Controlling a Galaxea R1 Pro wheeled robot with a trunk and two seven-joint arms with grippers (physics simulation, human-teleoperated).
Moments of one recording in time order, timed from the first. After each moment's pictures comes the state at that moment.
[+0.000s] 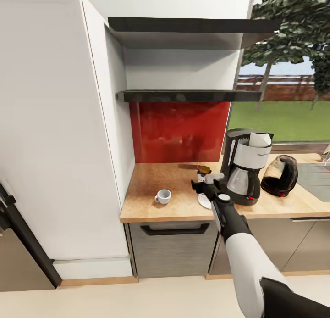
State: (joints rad) left arm -0.04 0.15 0.65 -0.09 -0.56 0.02 -0.08; right arm -0.88 0.17 -0.30 -0.74 0.40 0.11 0.18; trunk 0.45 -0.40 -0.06
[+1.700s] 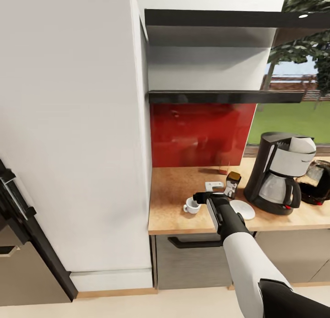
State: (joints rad) left arm -0.04 0.15 0.65 -0.08 -0.56 0.03 -0.08; right arm -0.88 0.17 -0.19 -0.75 0.30 0.55 -0.01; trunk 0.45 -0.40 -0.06
